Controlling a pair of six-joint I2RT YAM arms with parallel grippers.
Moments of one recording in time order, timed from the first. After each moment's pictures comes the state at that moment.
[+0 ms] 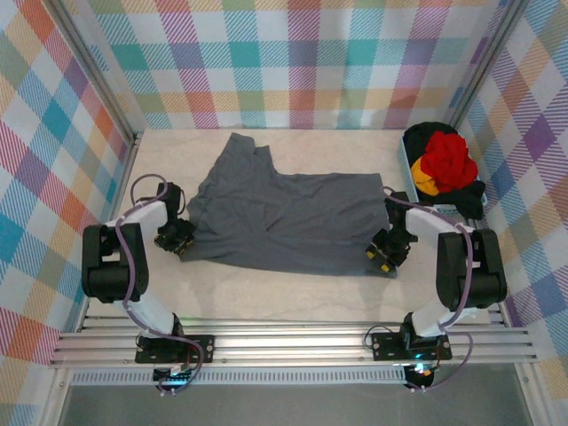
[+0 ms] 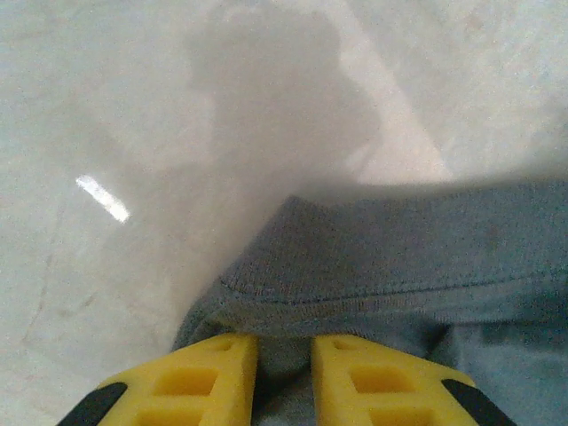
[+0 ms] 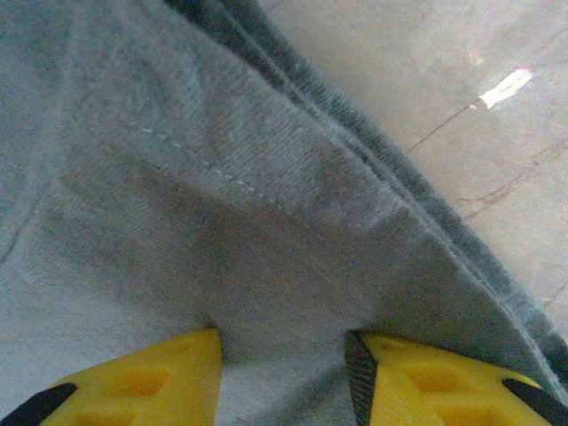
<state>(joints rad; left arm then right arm) 0.07 1.64 0.93 -0.73 -0.03 -0.85 0.10 1.59 0.85 -0.85 -0.19 0.85</state>
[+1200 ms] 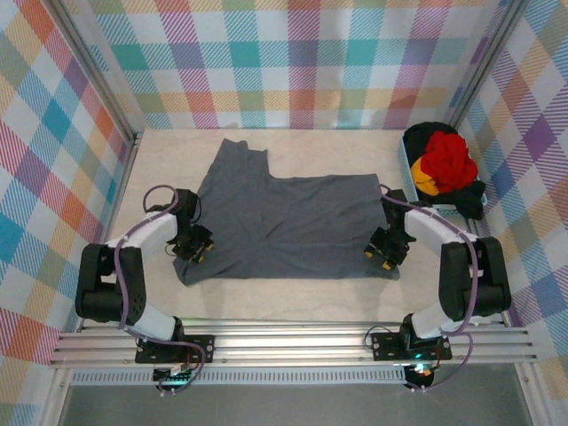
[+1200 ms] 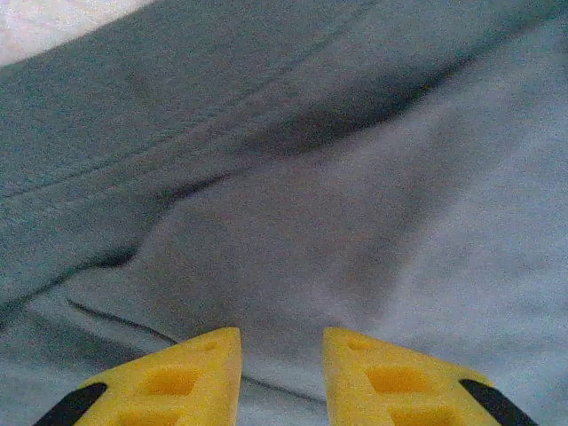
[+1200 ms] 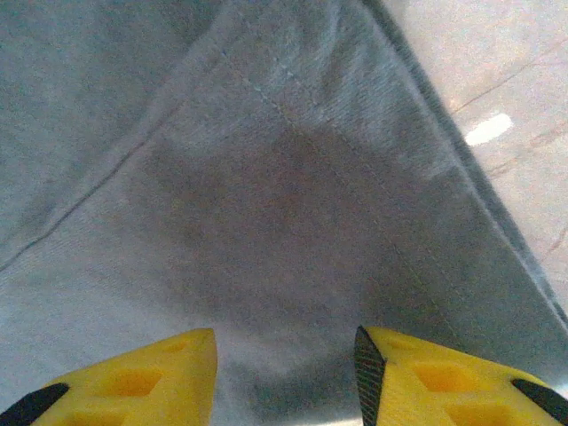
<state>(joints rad) -0.08 1.52 0.85 -0.76 0.11 -1.06 0.16 1.54 0.86 -0.88 -0.15 0.78</state>
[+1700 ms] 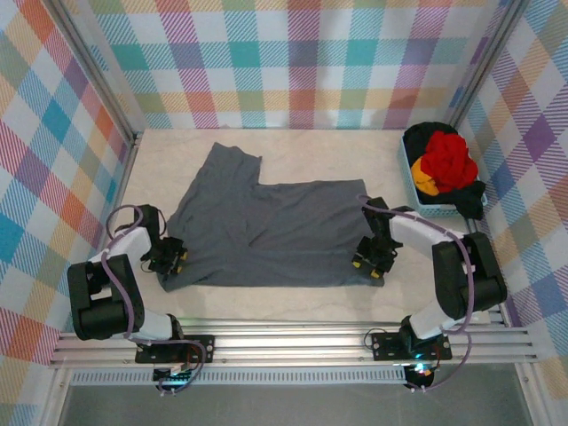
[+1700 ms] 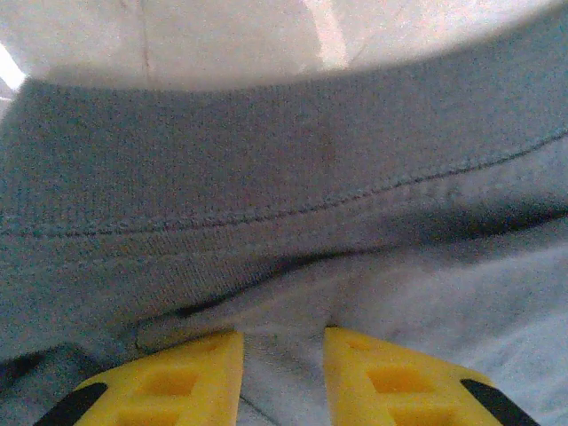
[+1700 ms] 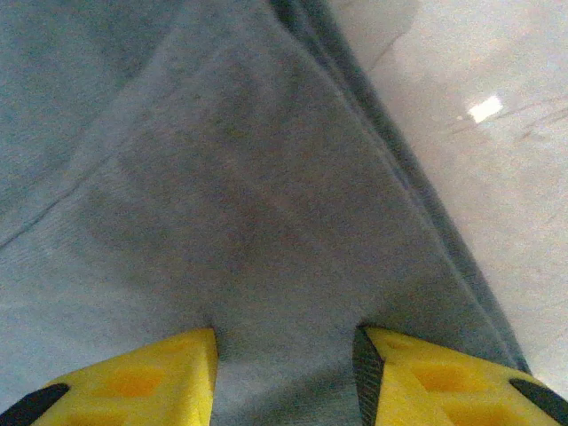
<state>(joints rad) 0.24 1.43 0.73 -0.72 0.18 -0.99 0.31 1.53 0.83 -0.86 -0.17 0.84</state>
